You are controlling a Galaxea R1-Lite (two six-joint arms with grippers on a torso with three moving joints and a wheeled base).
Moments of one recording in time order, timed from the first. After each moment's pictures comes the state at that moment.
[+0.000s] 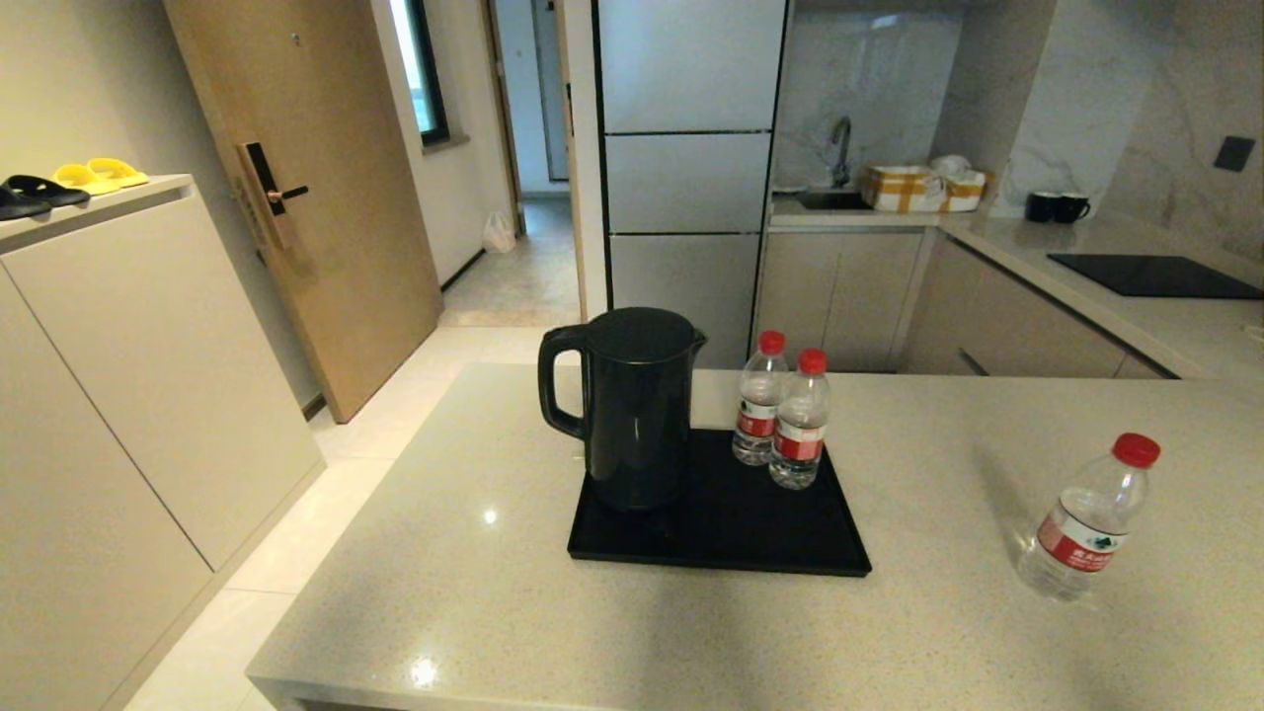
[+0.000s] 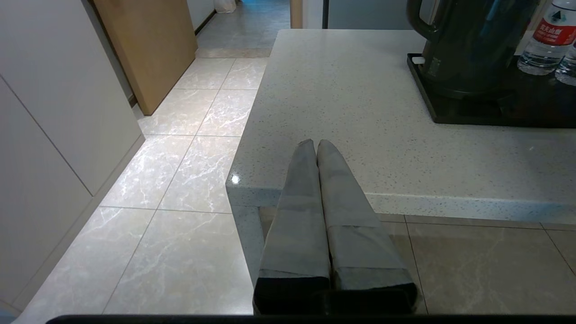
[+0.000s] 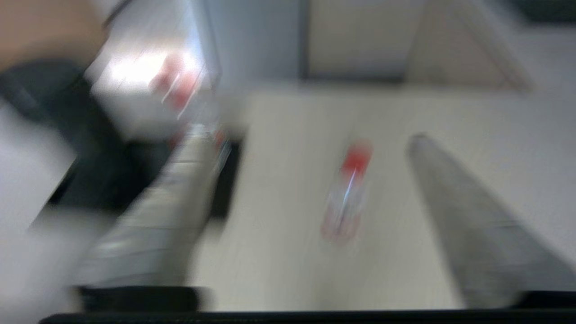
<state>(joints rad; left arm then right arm) 0.00 0.00 0.00 0.04 0.00 0.02 -0.25 0.77 -0.90 0.32 0.26 -0.09</state>
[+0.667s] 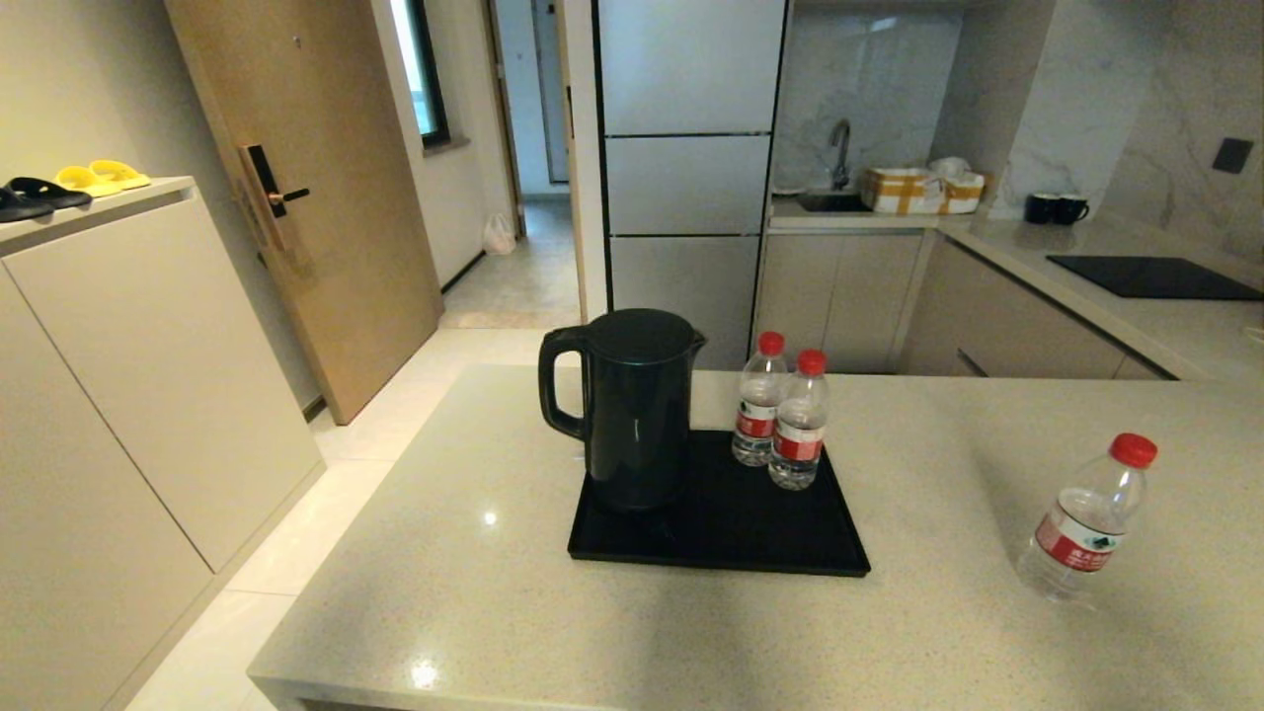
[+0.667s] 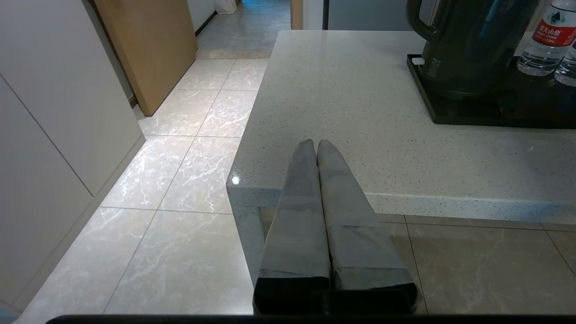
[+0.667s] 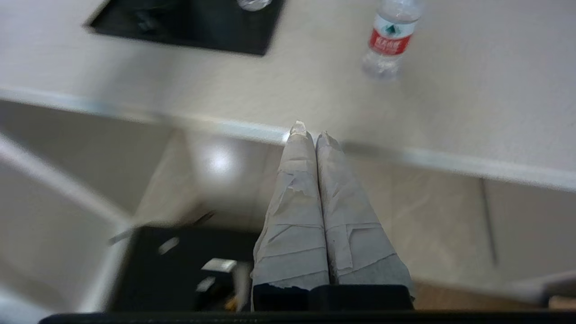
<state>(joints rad) 0.00 0.00 0.00 0.04 0.00 0.02 -0.02 0.15 -0.75 0.92 0.10 -0.10</state>
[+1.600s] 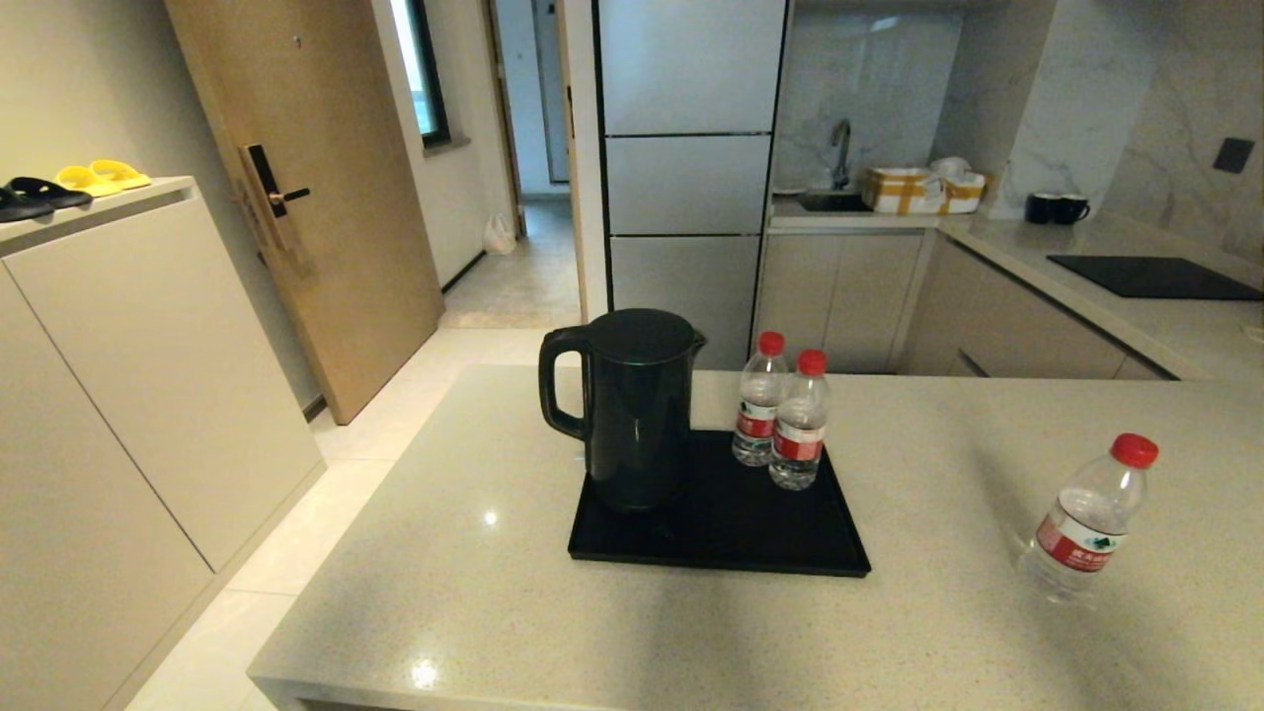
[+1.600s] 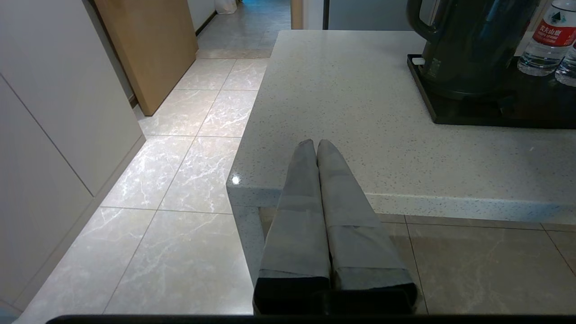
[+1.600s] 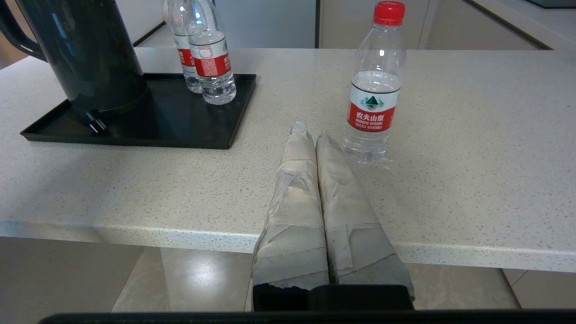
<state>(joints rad) 0.00 0.00 0.00 0.04 0.00 0.02 0.00 0.00 0.00 0.00 0.01 -0.03</state>
